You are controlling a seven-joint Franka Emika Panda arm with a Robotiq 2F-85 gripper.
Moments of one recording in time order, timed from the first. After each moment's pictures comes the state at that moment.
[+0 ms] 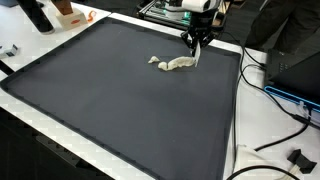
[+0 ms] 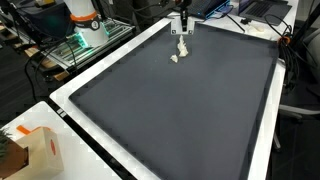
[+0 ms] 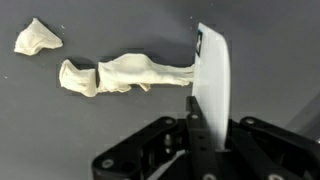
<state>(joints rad) 0.26 0.16 0.23 -2.44 -0.08 2.74 0.00</state>
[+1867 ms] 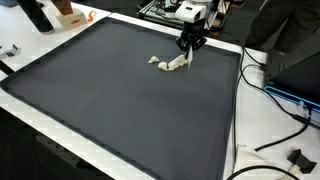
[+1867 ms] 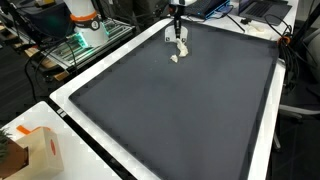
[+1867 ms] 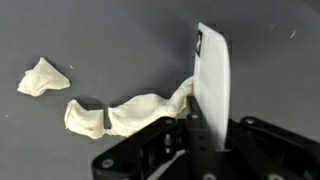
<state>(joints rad) 0.26 0.20 0.20 -2.50 -0.13 2.79 0.00</state>
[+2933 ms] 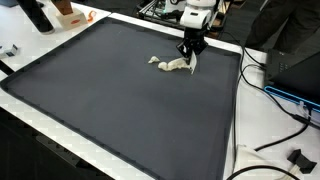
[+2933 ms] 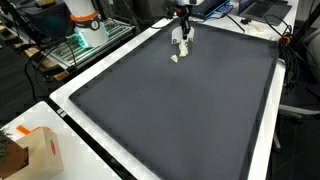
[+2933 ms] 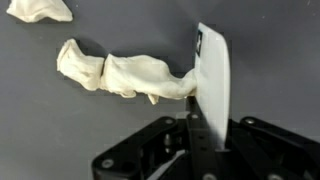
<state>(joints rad) 0.25 0.27 0.21 -2.40 -0.15 2.79 -0.21</state>
